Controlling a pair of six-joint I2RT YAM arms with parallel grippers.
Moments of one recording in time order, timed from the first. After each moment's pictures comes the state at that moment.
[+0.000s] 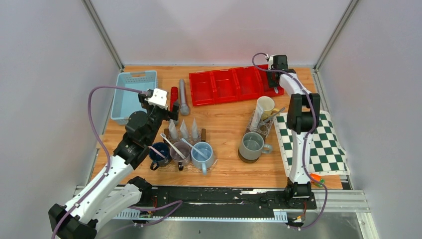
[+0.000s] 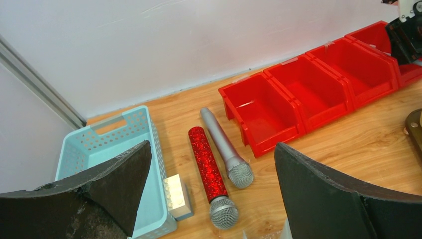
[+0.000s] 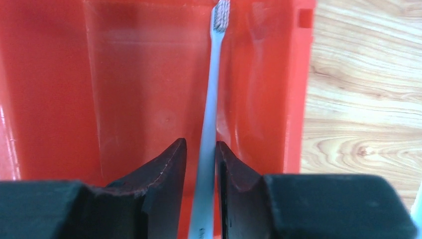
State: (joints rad) left arm -0.54 0.78 0.70 0.12 -0.30 0.19; right arm 0.04 2.39 2.01 -0.45 0.09 -0.21
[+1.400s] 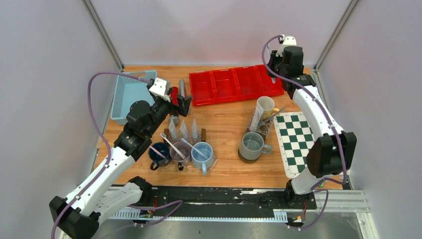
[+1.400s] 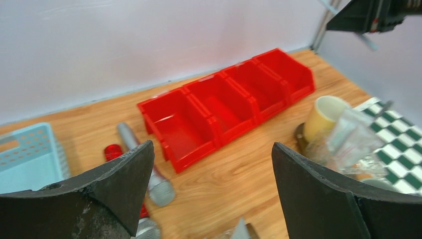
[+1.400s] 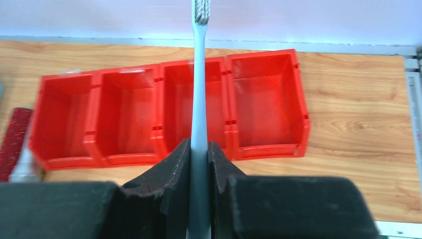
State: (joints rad) left arm -0.54 0.87 0.83 0.07 -0.07 -0.04; right arm 0.14 1.65 1.55 -0.29 0.00 0.11
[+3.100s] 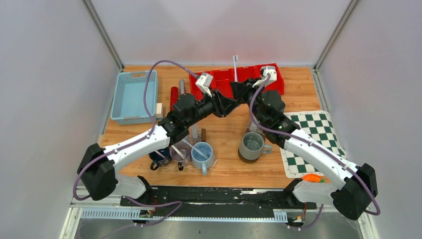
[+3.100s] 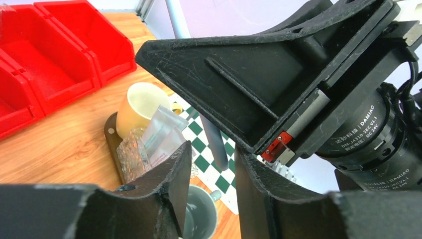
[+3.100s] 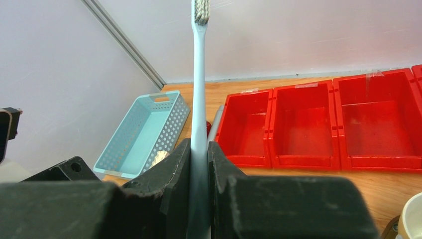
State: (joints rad) left arm -0.84 1.35 0.99 0.42 0.13 -0.64; right arm 0.70 1.19 0.98 0.26 0.28 0.46
